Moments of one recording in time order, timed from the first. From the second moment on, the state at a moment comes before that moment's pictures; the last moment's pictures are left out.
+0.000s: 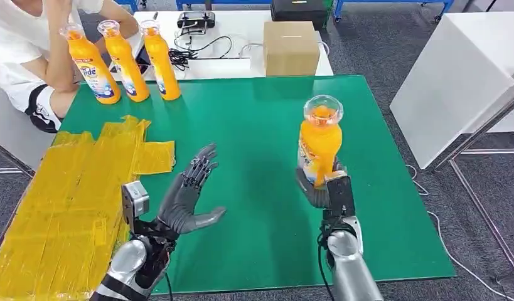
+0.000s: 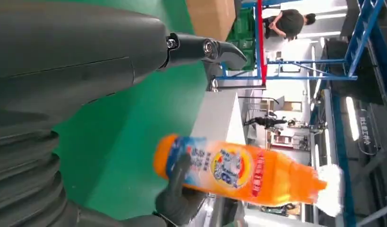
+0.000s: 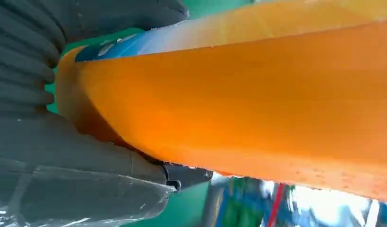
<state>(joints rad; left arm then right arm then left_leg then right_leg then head) -0.18 -0.08 -0.40 -1.46 0.19 -0.18 -0.31 -0.20 0.16 0.10 -1.24 0.14 -0.14 -0.42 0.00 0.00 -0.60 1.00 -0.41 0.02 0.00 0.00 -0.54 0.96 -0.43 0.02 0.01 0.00</state>
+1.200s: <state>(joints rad) -0.21 -0.08 -0.41 -1.42 0.08 0.11 -0.38 -0.30 0.24 0.59 -1.04 0.15 -0.13 -0.42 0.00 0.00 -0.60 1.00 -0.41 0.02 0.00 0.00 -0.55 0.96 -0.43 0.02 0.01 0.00</state>
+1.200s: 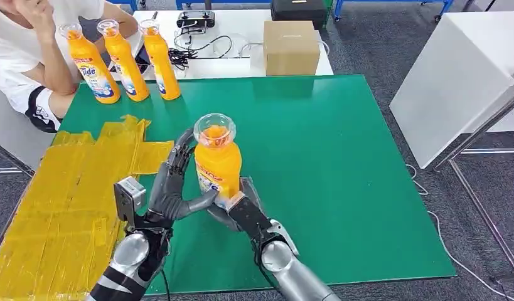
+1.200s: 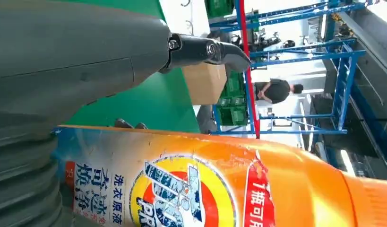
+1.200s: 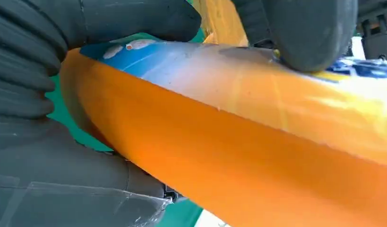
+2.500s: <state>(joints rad) -0.23 -0.08 -0.49 -1.42 0.15 -0.03 -0.36 -0.32 0.23 0.59 -0.96 0.27 -0.22 -0.43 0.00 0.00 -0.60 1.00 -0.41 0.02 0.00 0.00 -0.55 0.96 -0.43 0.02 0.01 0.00</state>
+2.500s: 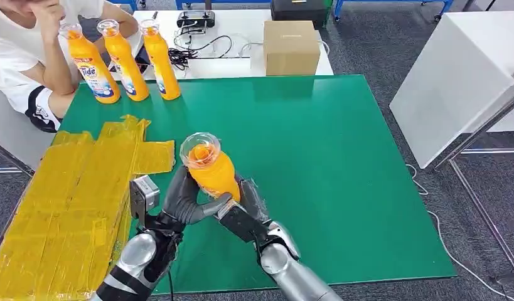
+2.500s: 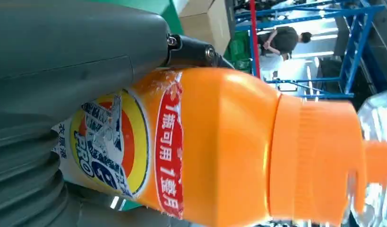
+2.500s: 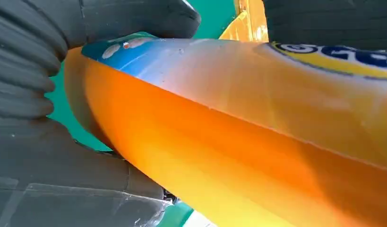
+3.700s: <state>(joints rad) -0.19 -0.07 -0.45 -1.43 -0.53 0.55 -0.32 -0.10 0.16 0.55 -1.25 0.18 -0.19 -0.46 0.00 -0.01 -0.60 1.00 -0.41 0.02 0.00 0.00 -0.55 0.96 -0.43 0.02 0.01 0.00</state>
